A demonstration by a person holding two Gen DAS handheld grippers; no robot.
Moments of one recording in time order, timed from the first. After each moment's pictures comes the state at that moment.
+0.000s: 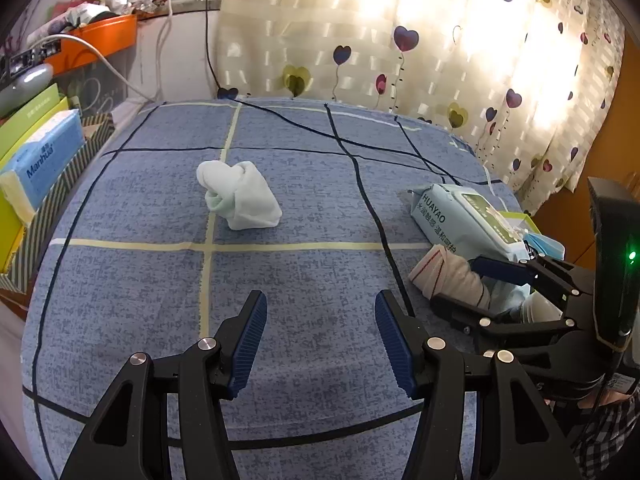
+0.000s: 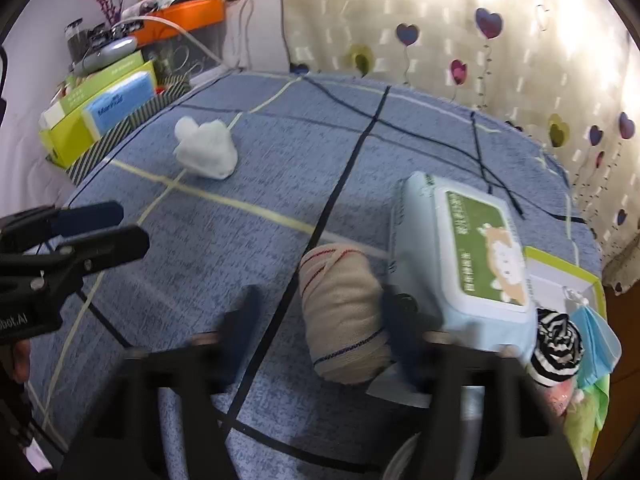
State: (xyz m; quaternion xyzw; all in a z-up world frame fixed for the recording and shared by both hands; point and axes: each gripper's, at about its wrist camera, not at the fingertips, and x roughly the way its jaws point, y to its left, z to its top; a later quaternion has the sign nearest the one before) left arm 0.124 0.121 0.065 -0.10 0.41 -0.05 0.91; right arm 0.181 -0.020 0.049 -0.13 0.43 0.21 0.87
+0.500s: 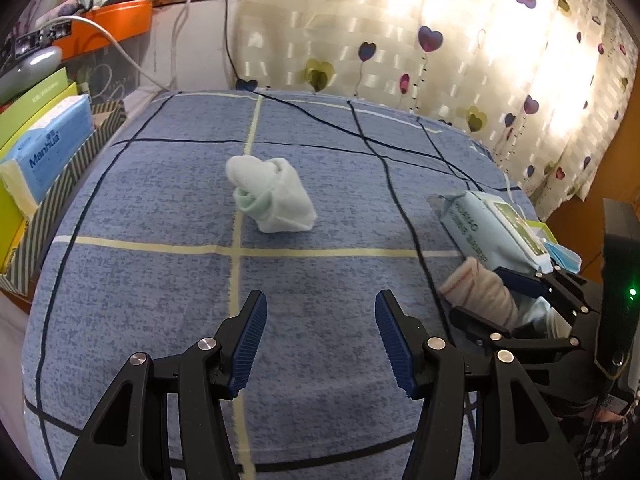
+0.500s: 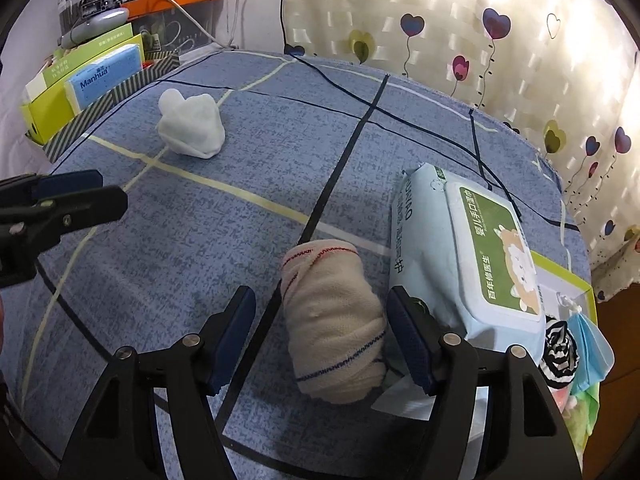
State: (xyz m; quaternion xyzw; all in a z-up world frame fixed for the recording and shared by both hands) left arm 0.142 0.148 0.052 -0.11 0.42 -0.03 0.90; right arm 0.186 -0.006 0.035 -0.16 0.44 0.18 0.87
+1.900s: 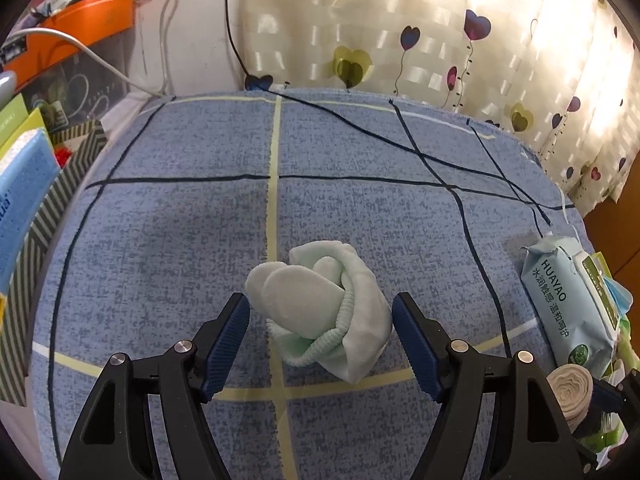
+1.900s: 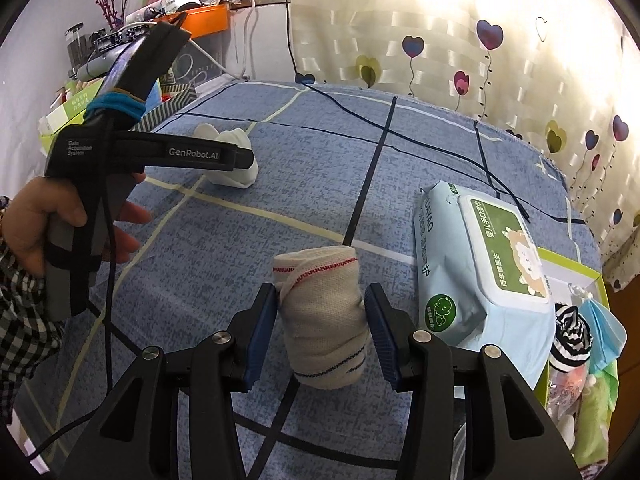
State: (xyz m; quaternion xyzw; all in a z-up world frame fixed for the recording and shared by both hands) left arm 0.251 0.178 0.028 -0.08 0.45 -0.01 0.89; right arm 0.163 0.001 0.054 -0.11 0.41 0.20 0.88
